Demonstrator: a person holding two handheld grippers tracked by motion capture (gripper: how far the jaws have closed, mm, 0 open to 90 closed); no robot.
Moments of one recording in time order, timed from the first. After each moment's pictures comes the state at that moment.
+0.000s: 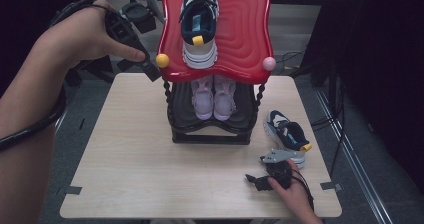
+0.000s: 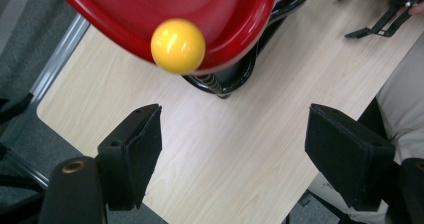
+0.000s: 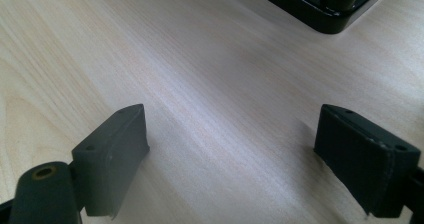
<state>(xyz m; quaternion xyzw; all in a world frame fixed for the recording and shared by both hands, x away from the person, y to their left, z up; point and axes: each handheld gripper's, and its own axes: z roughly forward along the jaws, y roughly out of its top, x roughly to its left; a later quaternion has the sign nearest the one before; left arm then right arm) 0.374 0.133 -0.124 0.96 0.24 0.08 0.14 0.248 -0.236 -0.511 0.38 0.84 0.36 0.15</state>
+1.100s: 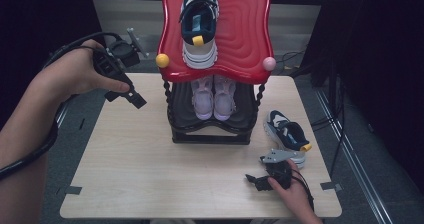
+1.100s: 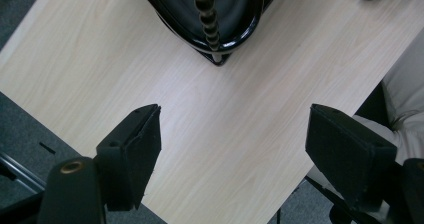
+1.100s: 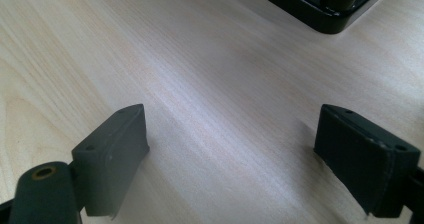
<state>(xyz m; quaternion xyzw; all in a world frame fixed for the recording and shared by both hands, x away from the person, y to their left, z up) 0.368 0.172 -0.190 0.95 0.26 0.05 0.13 0.248 -0.236 -0.510 0.38 0.84 0.36 0.15</state>
